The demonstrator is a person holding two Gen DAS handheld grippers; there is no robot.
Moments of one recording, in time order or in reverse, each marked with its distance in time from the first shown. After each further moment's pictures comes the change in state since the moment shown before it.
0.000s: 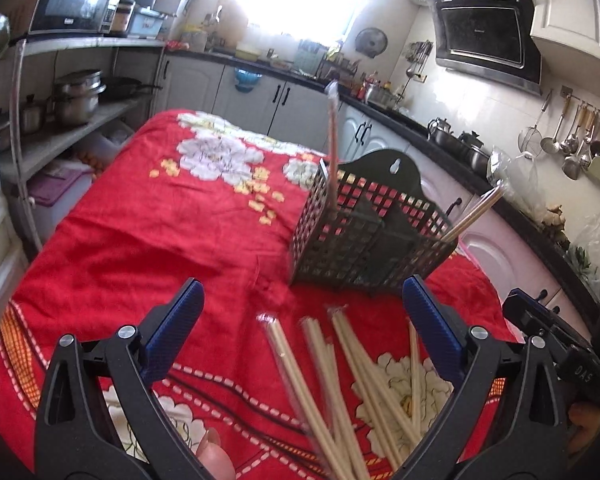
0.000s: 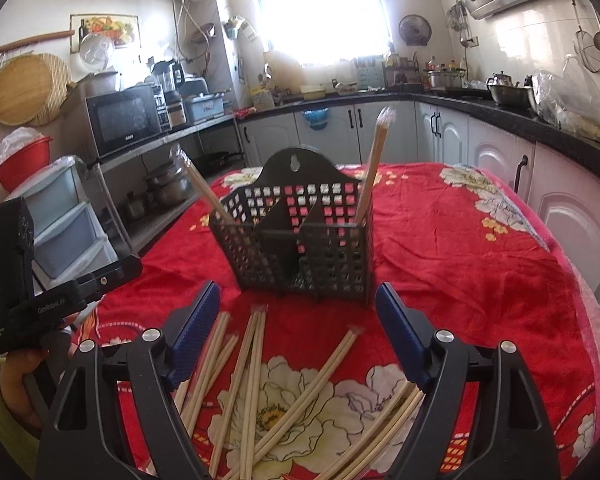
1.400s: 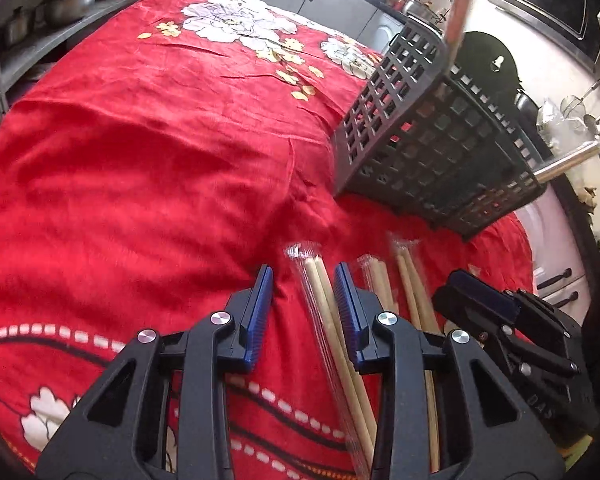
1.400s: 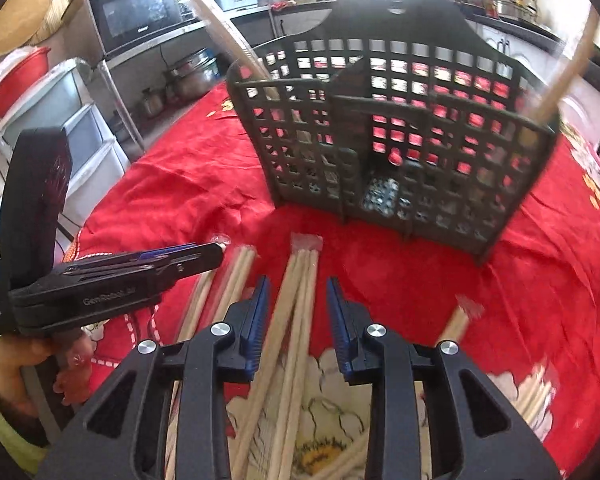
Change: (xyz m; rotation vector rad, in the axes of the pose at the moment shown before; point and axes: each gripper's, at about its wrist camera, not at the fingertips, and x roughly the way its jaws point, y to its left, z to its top) left arm 0.103 0.034 -0.021 -0.107 0.382 0.015; right arm 0.127 0.045 -0.017 -0.110 0.385 0.100
